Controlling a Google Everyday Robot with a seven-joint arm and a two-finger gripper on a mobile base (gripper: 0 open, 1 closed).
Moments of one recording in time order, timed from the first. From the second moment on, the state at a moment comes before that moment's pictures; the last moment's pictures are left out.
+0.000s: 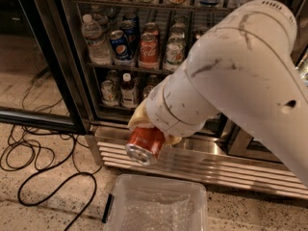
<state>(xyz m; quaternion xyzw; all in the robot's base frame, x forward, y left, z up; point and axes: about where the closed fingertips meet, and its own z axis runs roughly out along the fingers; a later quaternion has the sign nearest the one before) 0.416 -0.002 0.889 0.16 0.95 0.23 0.14</state>
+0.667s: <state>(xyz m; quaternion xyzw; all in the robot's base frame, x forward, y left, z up) 0.415 -0.058 0.890 0.21 0.94 0.23 0.16</state>
